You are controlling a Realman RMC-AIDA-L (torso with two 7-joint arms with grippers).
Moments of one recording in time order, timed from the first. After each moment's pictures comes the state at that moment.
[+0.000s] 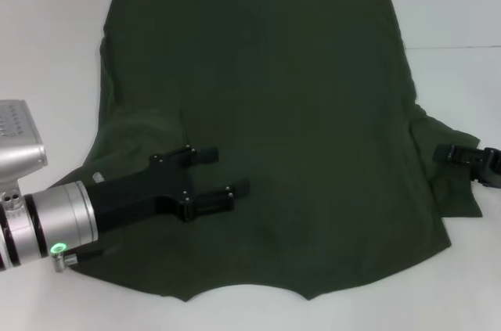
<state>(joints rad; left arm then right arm) -0.50 -2.16 0.76 0.54 1.81 1.42 -1.25 0.47 1.96 -0.62 -0.53 -2.05 -1.15 2.19</state>
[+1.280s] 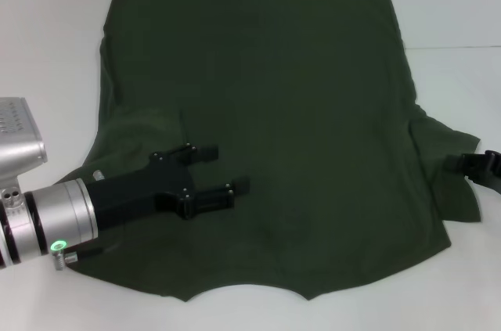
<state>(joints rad) -0.51 -2.16 0.76 0.54 1.80 1.42 -1.26 0.46 1.98 -0.56 -0.52 -2.05 -1.17 2.18</state>
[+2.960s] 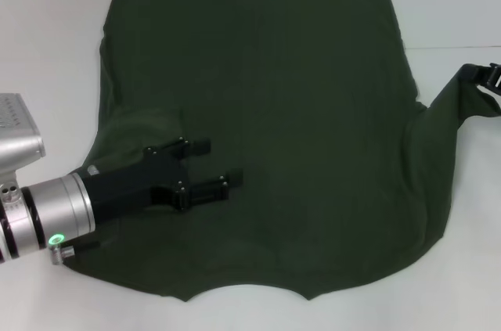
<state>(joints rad) -0.51 -2.16 0.75 0.55 1.80 1.39 -1.26 0.58 1.96 -0.58 -0.52 -1.88 -0.97 1.97</state>
